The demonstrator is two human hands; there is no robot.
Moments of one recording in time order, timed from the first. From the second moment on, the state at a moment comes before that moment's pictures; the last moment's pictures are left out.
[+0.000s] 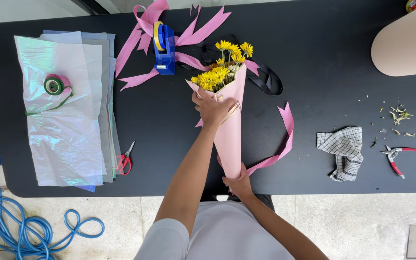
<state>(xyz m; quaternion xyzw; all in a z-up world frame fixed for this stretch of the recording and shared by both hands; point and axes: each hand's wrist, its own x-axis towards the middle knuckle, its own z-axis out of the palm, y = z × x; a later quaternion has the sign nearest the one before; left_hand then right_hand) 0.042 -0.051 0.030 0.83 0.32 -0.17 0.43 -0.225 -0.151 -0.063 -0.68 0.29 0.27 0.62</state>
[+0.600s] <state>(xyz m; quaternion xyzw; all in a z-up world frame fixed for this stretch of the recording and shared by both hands) 0.042 -0.046 0.016 0.83 0.33 -0.16 0.41 -0.202 -0.152 -0.121 -0.77 0.23 0.17 0.58</state>
